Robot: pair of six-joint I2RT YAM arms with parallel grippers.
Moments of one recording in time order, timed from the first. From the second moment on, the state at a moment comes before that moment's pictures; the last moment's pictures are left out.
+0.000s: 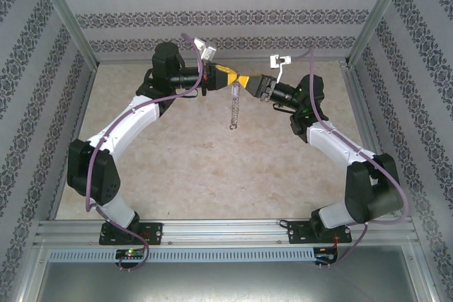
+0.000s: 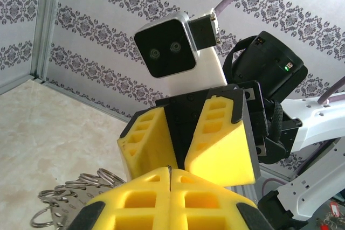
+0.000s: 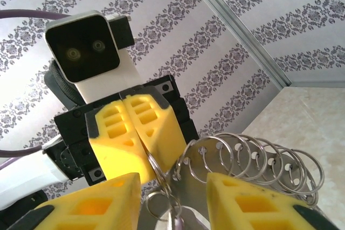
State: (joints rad) left arm -0.38 1.66 1.45 0.14 1.02 -0.33; right arm 0.29 1.46 0.95 0.76 -0.90 0.96
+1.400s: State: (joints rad) left arm -0.36 1.69 1.48 0.07 0.97 -0.34; right arm 0.20 1.46 1.04 0.48 -1.06 0.80
